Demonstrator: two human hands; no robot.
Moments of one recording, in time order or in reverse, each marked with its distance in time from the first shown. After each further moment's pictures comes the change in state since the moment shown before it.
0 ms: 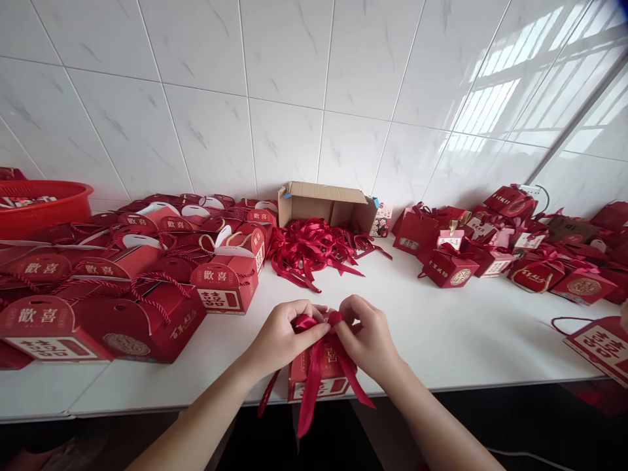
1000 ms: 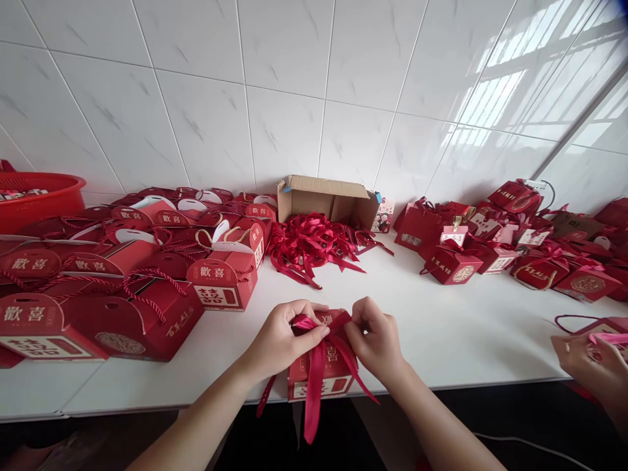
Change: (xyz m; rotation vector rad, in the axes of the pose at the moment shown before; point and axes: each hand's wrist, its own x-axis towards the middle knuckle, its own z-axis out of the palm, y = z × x) left_hand -0.003 -0.006 0.002 -0.105 0.007 -0.028; right_hand -0.009 0.020 -0.002 -0.068 0.102 -0.125
